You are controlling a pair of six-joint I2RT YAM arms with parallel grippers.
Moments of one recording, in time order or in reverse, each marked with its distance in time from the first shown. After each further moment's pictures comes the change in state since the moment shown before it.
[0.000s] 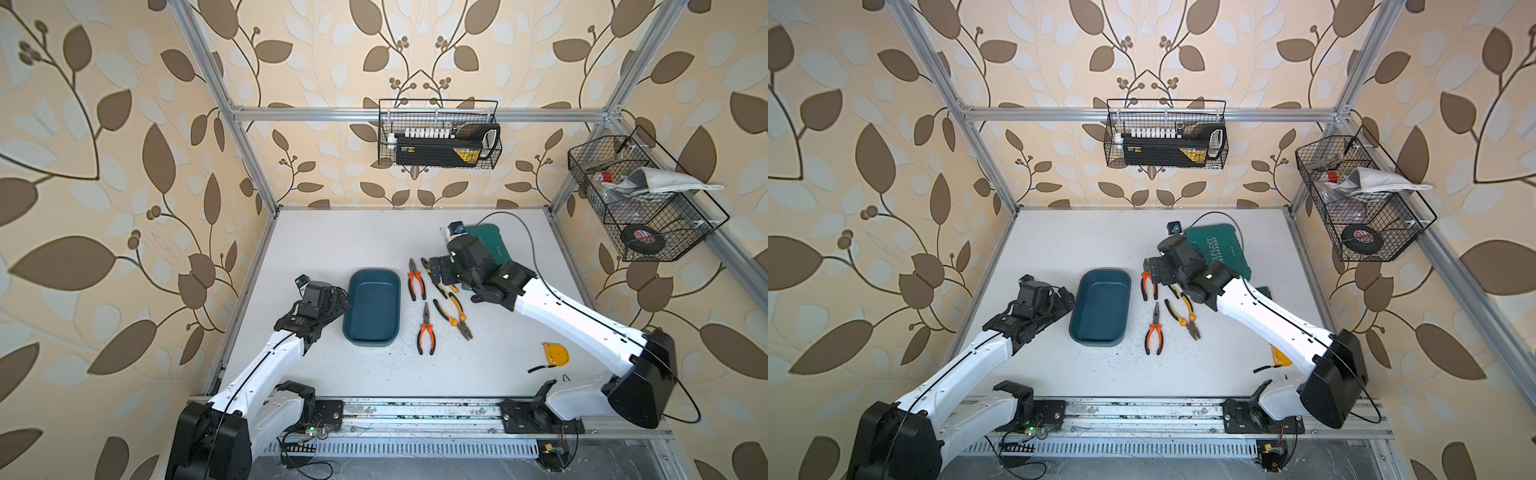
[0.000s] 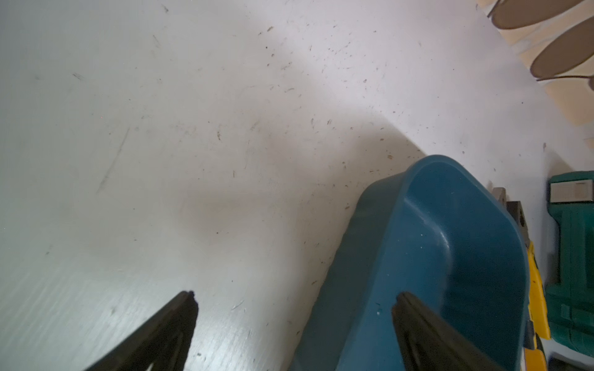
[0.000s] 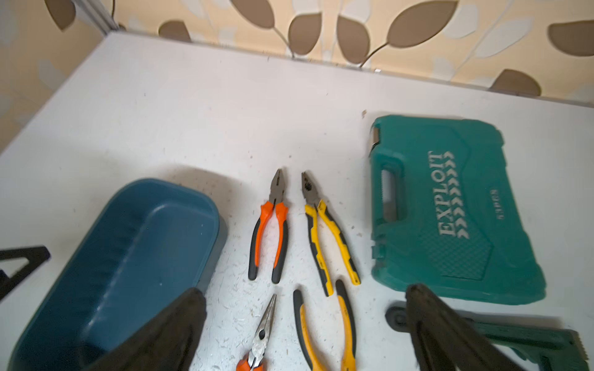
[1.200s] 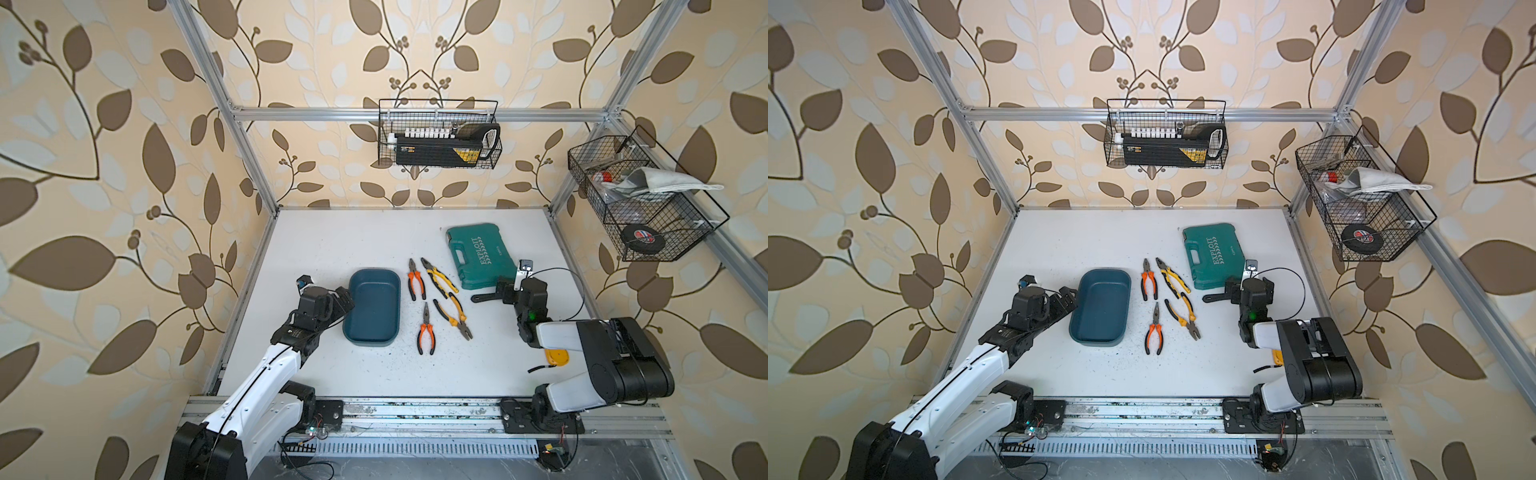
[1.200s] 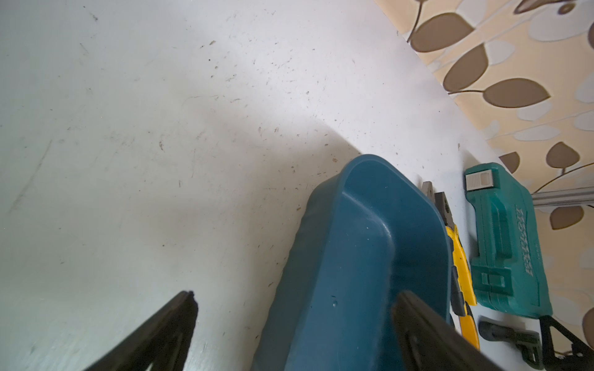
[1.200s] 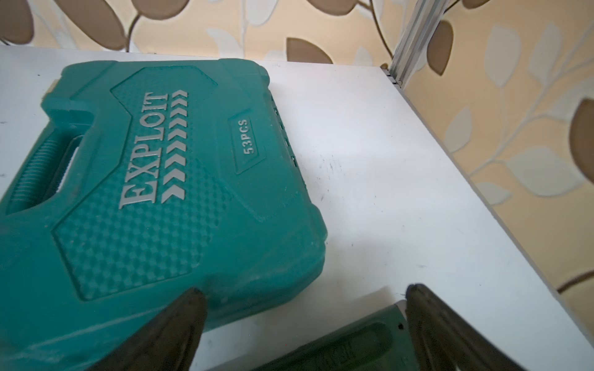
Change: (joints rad) left arm -0.001 -0.105 -0.064 0.130 0.068 0.014; right arm -0.605 0.138 -0.908 1.329 -0.076 -0.364
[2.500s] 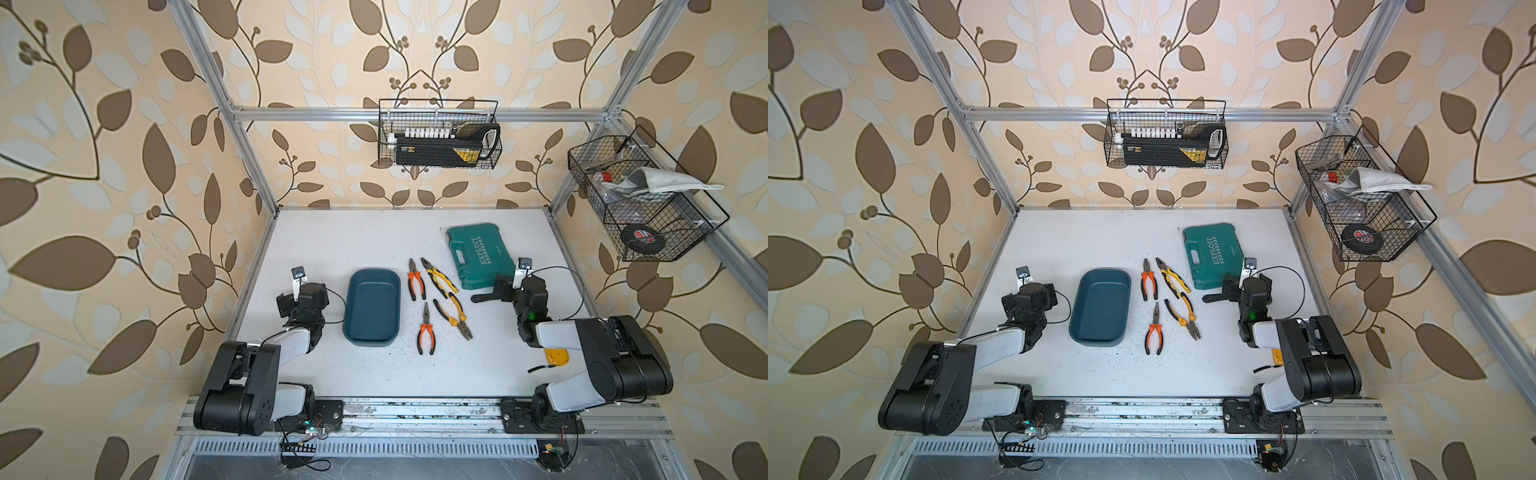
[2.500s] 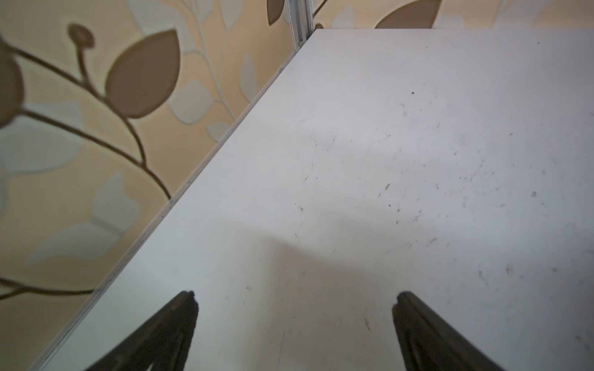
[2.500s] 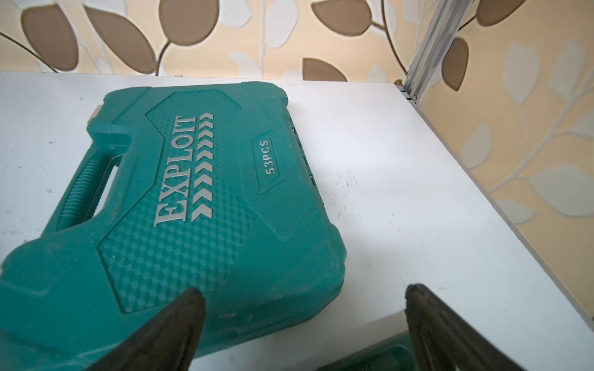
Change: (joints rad) left arm 0.222 0.465 -0.123 0.746 -0.450 0.671; right arm 0.002 0.006 0.004 0.032 -0.033 0.003
